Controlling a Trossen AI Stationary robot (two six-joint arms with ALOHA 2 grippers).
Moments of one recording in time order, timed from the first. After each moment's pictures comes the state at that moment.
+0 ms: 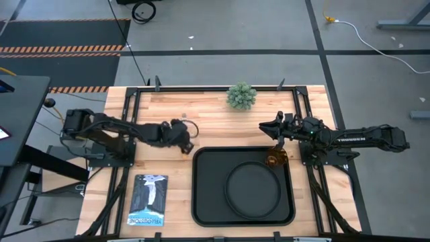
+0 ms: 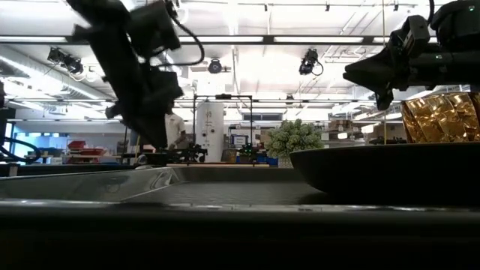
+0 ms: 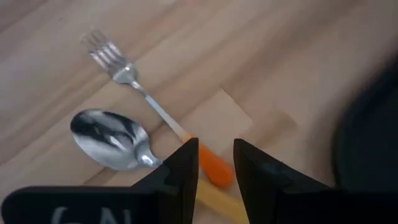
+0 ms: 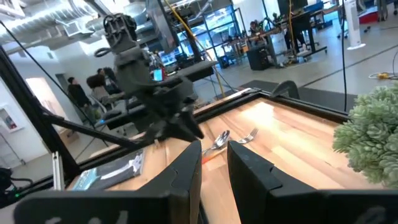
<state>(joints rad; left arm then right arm) 0.01 1.44 0.74 -0.42 -0.44 -0.76 -0.23 0.59 0.01 0.66 -0.02 0.34</state>
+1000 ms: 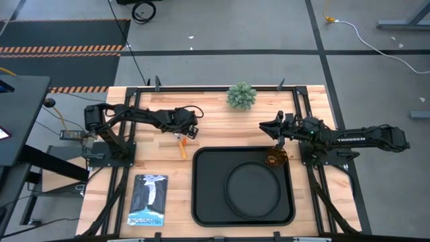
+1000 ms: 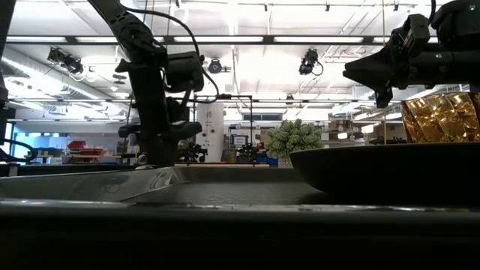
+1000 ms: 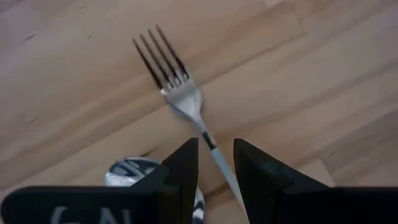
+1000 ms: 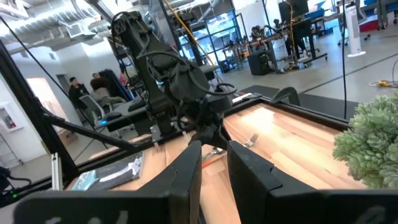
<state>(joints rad) 0.28 1.67 0.86 -0.43 -0.36 -0.75 -0.23 0.59 0.01 0.67 -0.02 0.32</state>
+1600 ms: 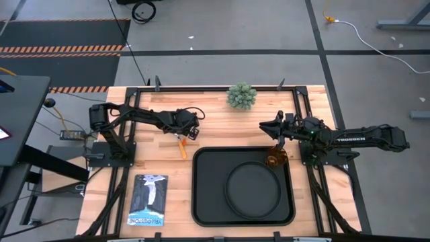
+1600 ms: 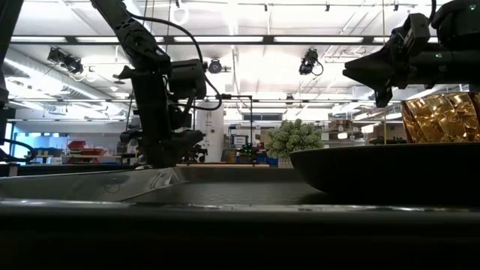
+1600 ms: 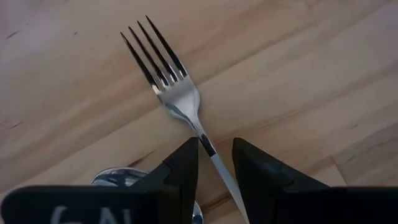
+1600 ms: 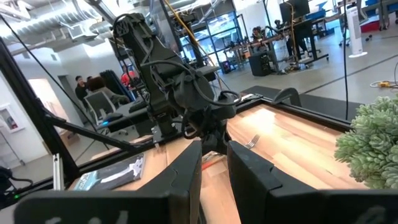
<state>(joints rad) 0.28 1.73 0.86 -0.41 -0.36 -0.74 -0.23 0.60 0.01 0.69 -0.02 0.32</state>
